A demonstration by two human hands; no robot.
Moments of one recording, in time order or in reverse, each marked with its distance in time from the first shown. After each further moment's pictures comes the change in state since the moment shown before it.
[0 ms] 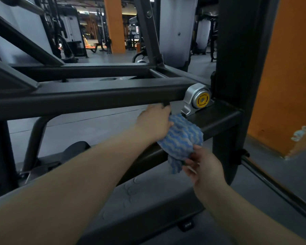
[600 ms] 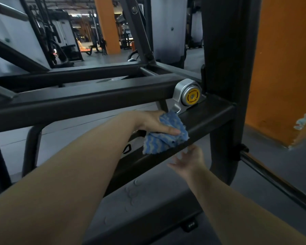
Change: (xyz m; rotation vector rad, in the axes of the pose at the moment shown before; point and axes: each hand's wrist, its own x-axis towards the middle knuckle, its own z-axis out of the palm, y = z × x) left_hand 0.035 0.004 -0.008 -0.516 -0.560 -0.144; right_hand 0.065 0.006 0.012 0.339 -0.113 0.257
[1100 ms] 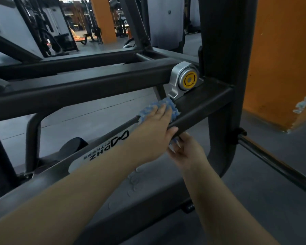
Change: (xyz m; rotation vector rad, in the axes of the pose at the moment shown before) left_hand -0.049 -0.012 0.070 0.439 0.429 0.255; right_hand -0.017 0.016 -0.003 -0.005 -0.092 -0.092
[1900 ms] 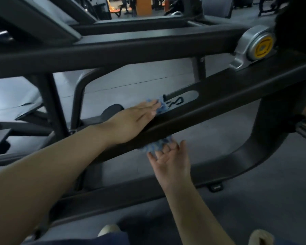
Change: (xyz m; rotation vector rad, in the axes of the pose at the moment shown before) left_hand -0.111 -0.111 -0.020 -0.215 -0.162 -0.209; right_hand -0.073 0.141 0.012 0.154 -0.097 0.302
